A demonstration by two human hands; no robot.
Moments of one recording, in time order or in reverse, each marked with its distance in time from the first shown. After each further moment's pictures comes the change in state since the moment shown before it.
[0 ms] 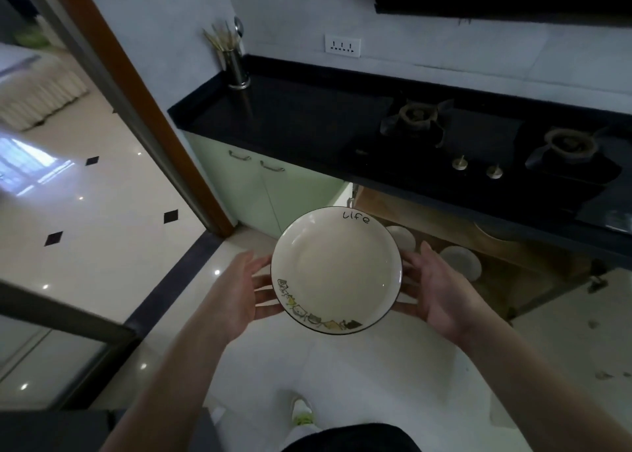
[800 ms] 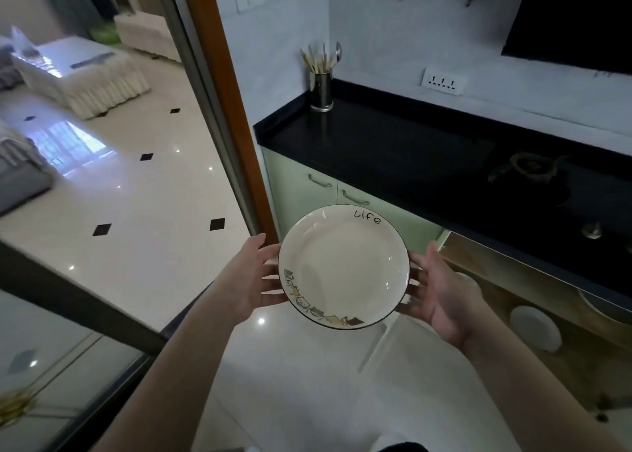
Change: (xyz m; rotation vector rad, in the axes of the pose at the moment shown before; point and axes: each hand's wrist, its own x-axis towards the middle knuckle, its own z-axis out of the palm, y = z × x) left_hand 0.080 0.125 -0.216 -0.026 0.068 0.049; right_hand 0.117 0.008 0.250 -0.068 -0.082 -0.049
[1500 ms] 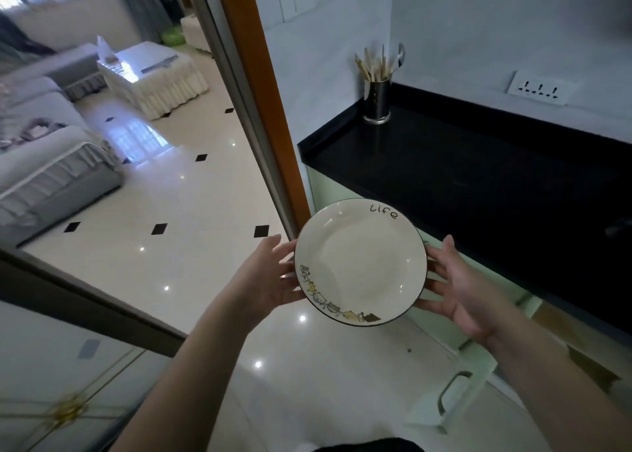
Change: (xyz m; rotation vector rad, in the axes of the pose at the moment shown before) left_hand 0.106 0.108 -0.019 -0.150 0.103 -0.014; right_hand 0.161 -0.083 0.068 -0.120 -0.200 0.025
